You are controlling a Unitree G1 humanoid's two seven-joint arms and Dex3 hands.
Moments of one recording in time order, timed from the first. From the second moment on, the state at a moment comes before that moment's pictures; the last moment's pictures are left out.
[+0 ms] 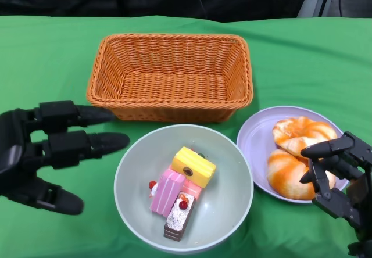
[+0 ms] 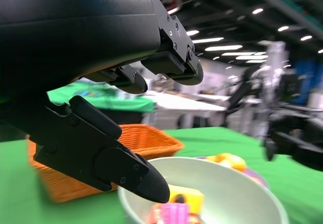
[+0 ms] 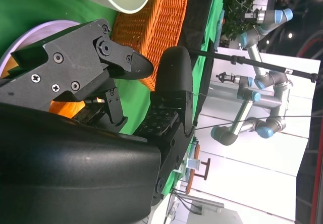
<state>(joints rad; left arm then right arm) -0.38 0.51 0.15 0.71 0.40 -1.61 -0.18 0.05 0.05 -0.06 0.21 0.01 -0.61 -0.03</state>
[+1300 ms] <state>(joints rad) -0.41 0.59 -0.04 0.57 1.16 -1.54 0.50 0.05 0.08 -0.06 0.18 -0.01 -0.56 -0.05</state>
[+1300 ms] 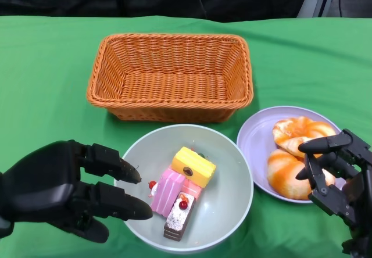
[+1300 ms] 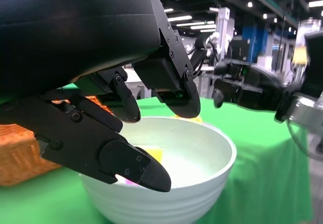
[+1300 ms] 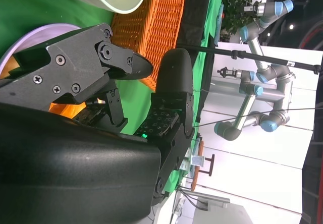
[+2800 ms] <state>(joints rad) -0.29 0.66 -0.44 0.18 1.09 -0.82 0.29 0.09 0.13 -0.02 0.10 -0.05 -0.56 -0.11</state>
